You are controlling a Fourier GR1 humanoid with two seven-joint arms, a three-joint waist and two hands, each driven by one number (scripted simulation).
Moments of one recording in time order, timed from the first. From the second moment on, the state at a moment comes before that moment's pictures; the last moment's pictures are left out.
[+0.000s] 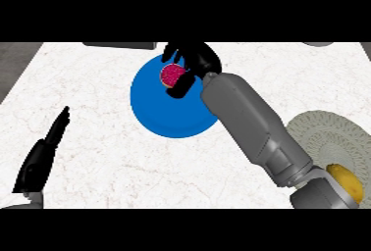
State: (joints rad) left arm 0.01 0.25 0.12 -1.46 -0.25 -0.04 -0.15; right arm -1.18 0.00 0.28 -0.54 0.40 -0.10 0.10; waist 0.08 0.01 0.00
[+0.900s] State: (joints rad) left arm 0.02 0.25 0.15 -1.45 -0.24 -0.04 -0.15; right arm -1.18 -0.03 0.13 -0.46 0.05 -0.37 -0.07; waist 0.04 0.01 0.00
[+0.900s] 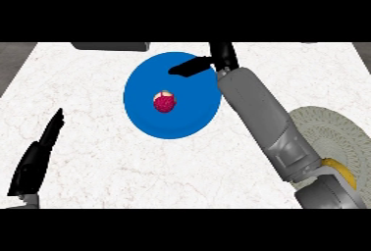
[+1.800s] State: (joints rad) left arm 0.02 0.24 0.15 -1.48 -0.25 -0.04 -0.13; right arm -1.07 -0.34 -0.11 -0.29 -0.08 0.02 -0.52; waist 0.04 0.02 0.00
